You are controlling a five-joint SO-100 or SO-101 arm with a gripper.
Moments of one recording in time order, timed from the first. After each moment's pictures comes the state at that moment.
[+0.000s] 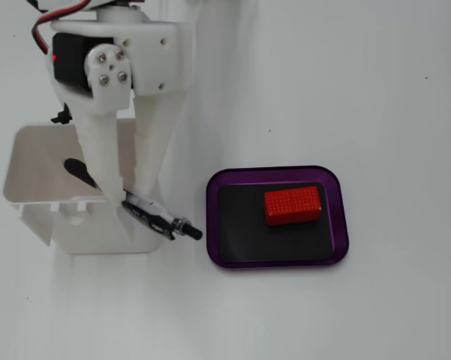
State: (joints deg) arm 14.0 74.1 56.2 54.1 31.0
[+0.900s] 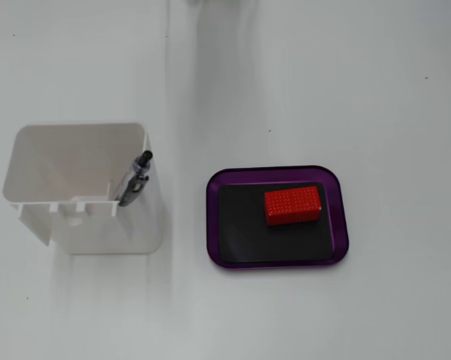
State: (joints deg) arm 13.3 111.8 51.9 86.7 3.5
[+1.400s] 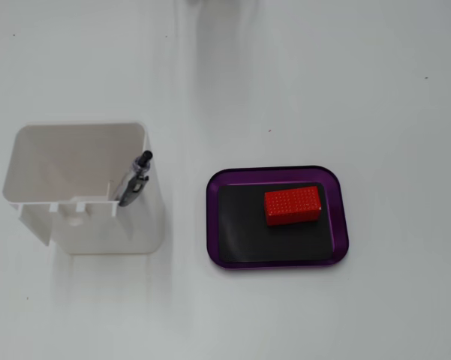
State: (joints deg) arm 13.9 151.7 105.8 91.2 -4.8
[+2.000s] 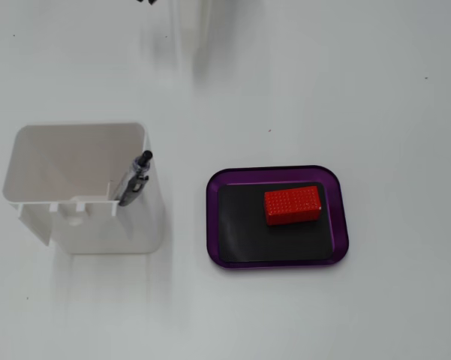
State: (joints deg) arm 14.0 191.8 167.6 73.3 -4.7
